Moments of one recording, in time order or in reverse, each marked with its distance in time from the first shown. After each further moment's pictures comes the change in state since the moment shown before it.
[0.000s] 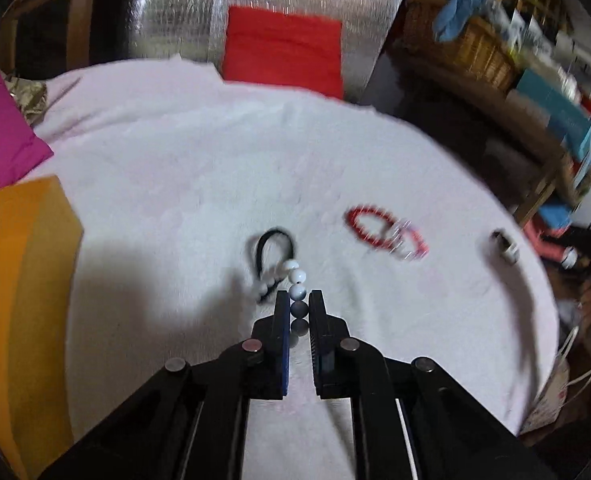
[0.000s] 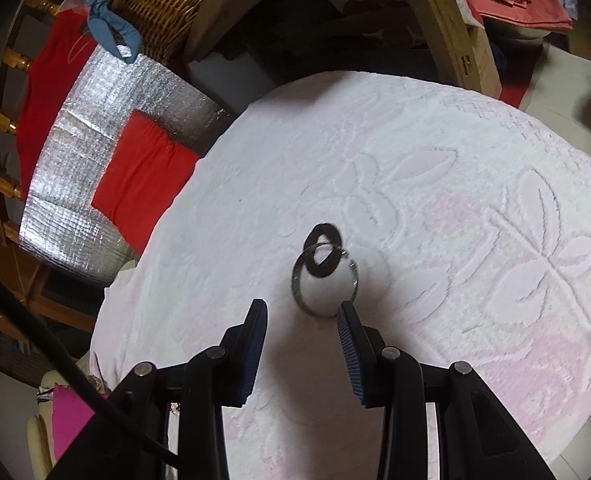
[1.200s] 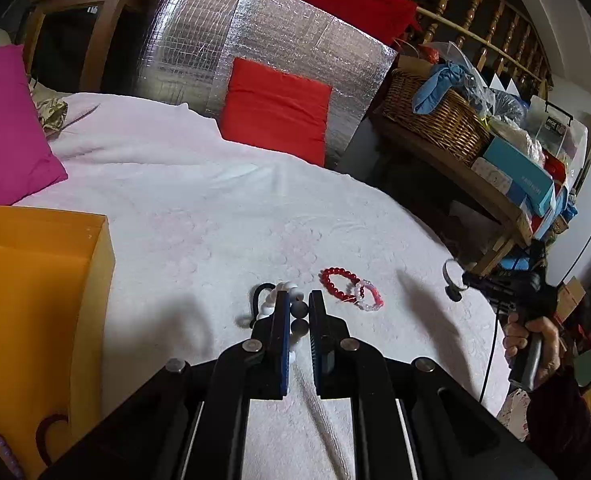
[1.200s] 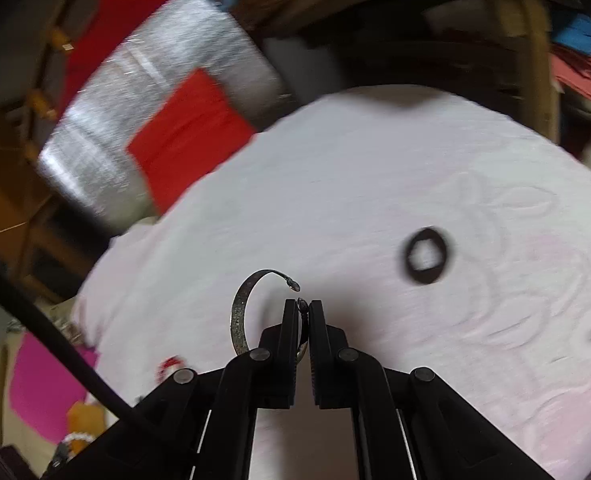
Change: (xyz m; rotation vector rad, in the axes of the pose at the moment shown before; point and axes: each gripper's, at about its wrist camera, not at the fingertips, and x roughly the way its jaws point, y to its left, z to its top) left arm -0.061 0.025 0.005 -0.067 -0.167 -0.111; right arm 0.036 0.087 -0.033 -0.295 -0.028 0.072
